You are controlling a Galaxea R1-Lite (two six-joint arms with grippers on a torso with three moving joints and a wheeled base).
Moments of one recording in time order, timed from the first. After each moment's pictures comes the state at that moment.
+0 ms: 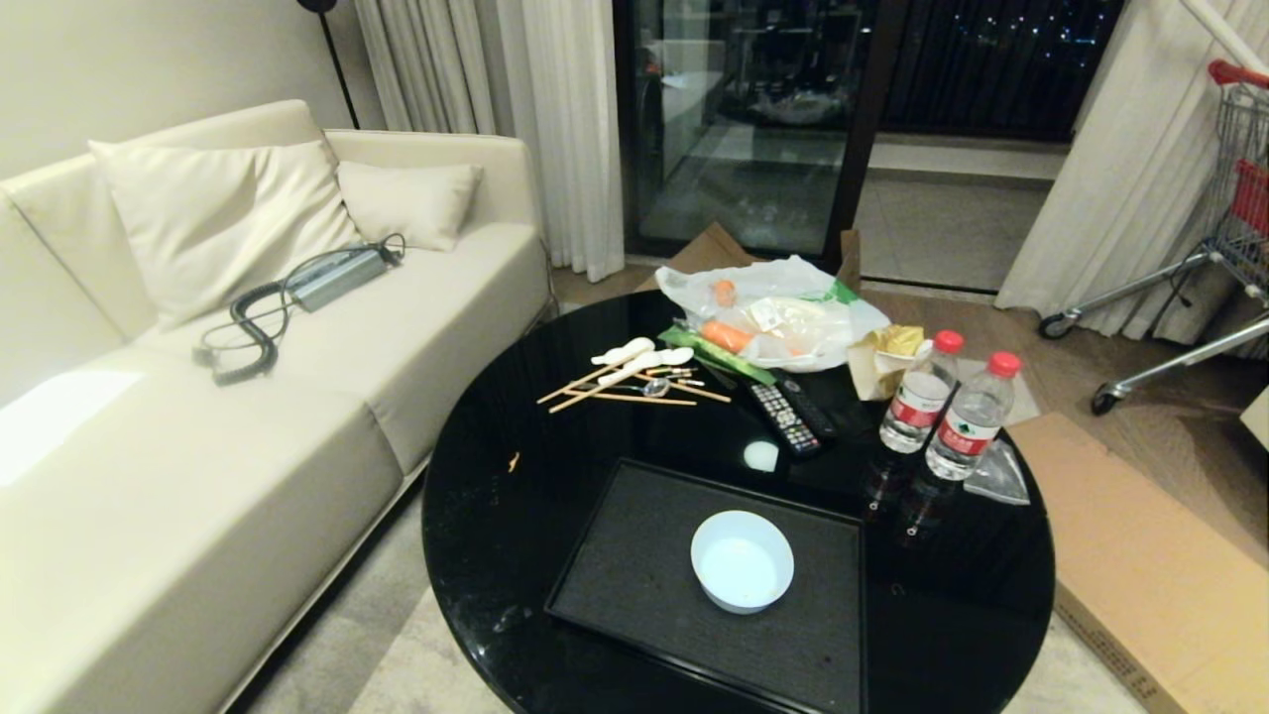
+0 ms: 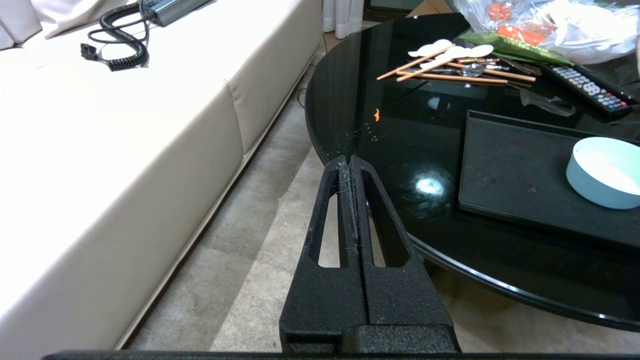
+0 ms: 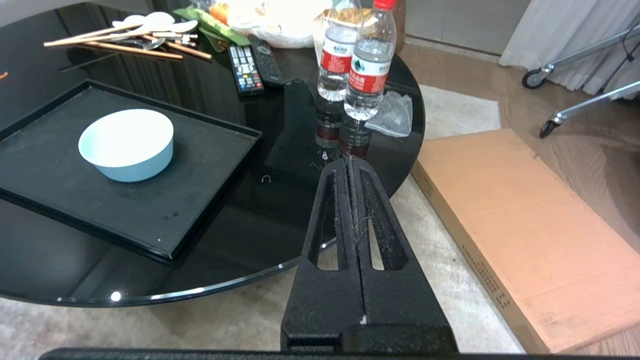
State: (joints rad) left arm 0.00 0.00 0.00 -0.01 0.01 -0.01; right arm -0.01 0.01 0.00 0.00 0.00 -0.11
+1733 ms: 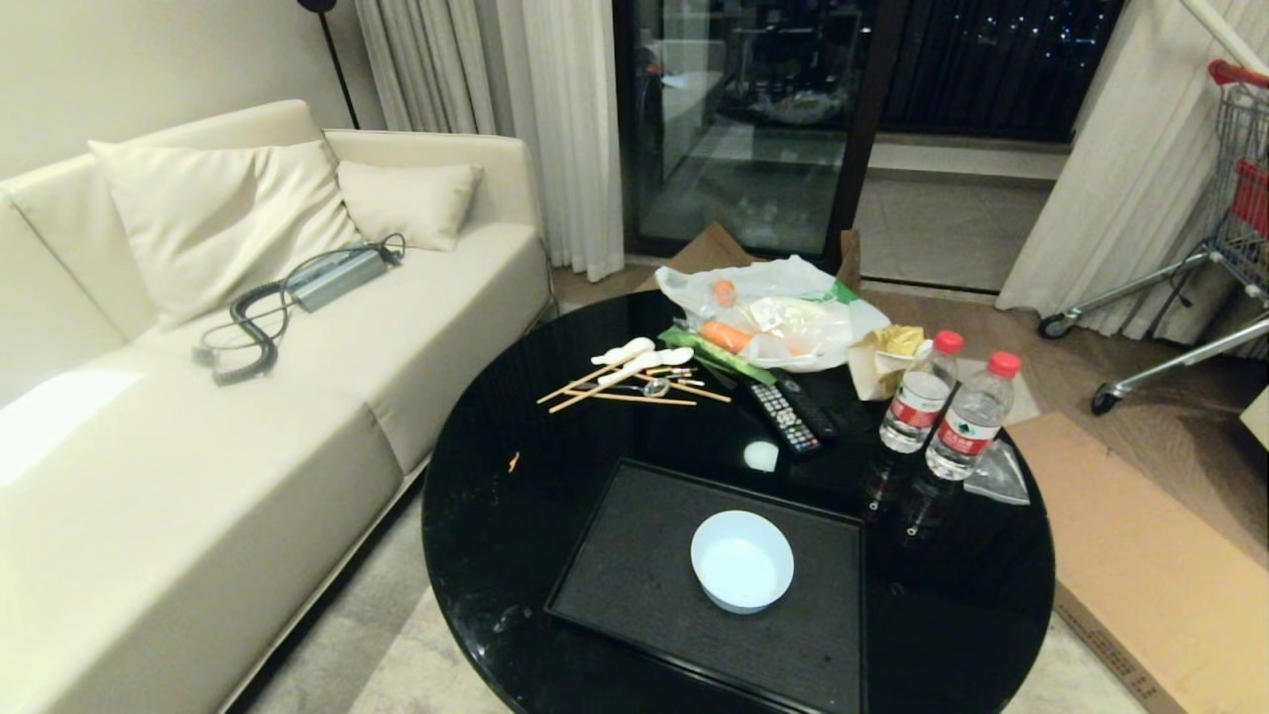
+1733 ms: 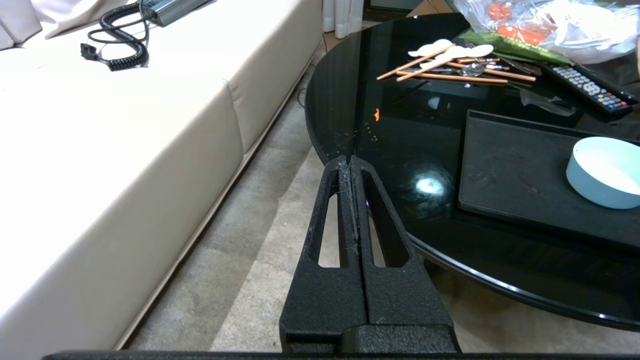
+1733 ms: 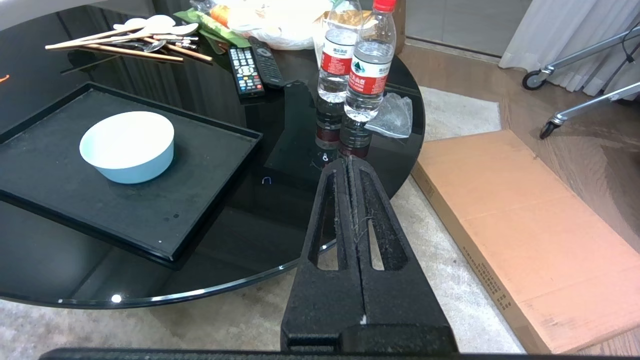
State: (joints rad) left arm 0.00 0.00 0.00 -0.01 0.01 -0.01; right arm -0.01 0.00 0.00 0.00 0.00 -0.10
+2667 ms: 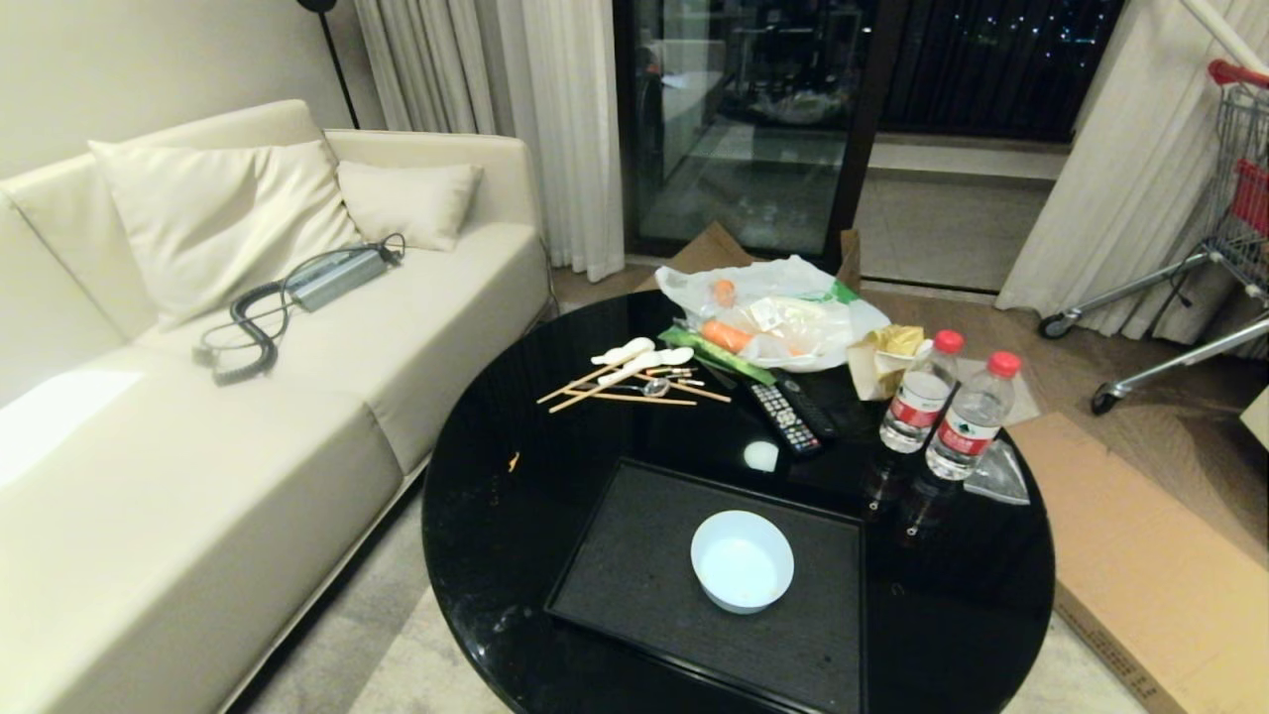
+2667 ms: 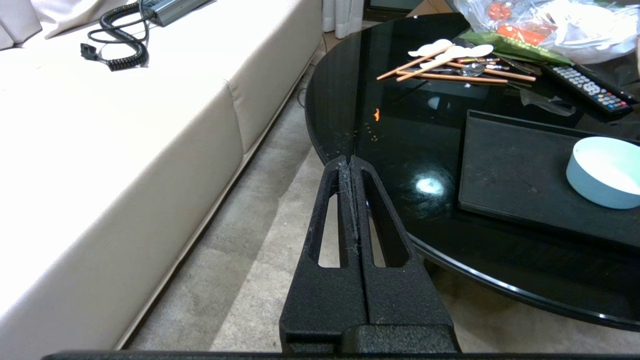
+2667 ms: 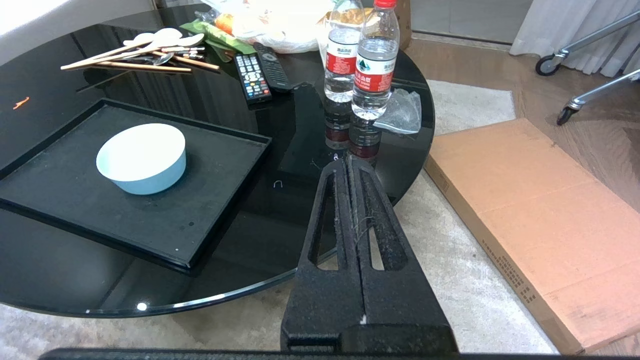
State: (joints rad) left arm 0.00 0.00 0.00 -0.01 0.01 -0.01; right arm -0.01 0.00 0.00 -0.01 0.00 -0.03
